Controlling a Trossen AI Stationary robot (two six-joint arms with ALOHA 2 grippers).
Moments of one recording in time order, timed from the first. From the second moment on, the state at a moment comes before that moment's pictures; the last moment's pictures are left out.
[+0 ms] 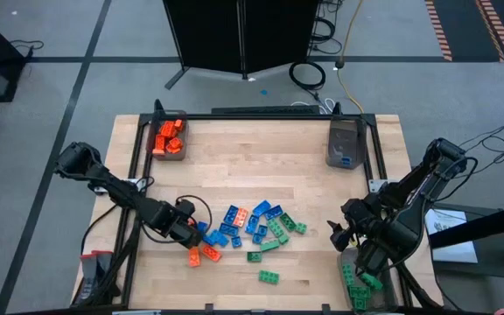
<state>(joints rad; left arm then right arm) -0.54 1.47 0.75 -0.77 -0.10 -1.59 0.88 1.38 1.17 -1.40 0.69 1.76</state>
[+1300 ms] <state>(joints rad) -0.67 1.51 0.86 -0.94 -0.08 -1.51 0.89 1.38 1.17 -1.40 0.65 1.72</state>
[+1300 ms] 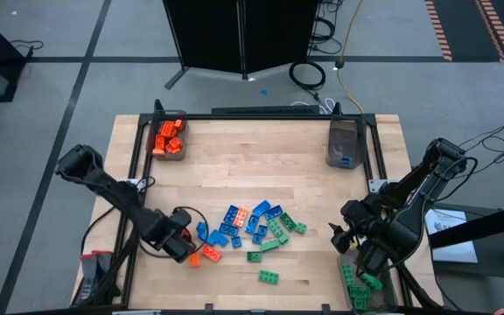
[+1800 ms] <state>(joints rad) -0.69 1.68 0.87 -0.90 -0.04 -1.43 0.89 1.38 1.17 -1.39 0.65 1.72</state>
